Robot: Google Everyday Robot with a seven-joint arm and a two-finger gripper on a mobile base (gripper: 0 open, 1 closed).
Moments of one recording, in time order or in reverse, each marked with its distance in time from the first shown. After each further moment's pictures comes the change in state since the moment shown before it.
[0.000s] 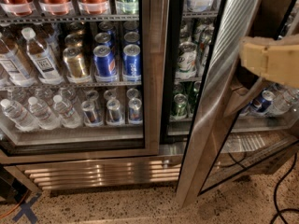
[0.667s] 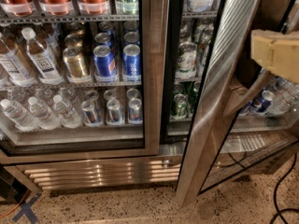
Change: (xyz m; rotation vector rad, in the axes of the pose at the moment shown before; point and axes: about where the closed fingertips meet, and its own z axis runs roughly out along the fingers) arm 0.000 0.000 0.000 0.000 0.000 0.000
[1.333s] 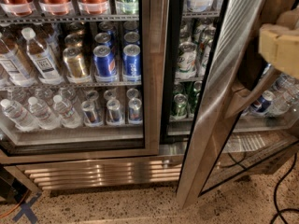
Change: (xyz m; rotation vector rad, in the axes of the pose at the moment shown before) arm 0.000 0.000 0.000 0.000 0.000 0.000
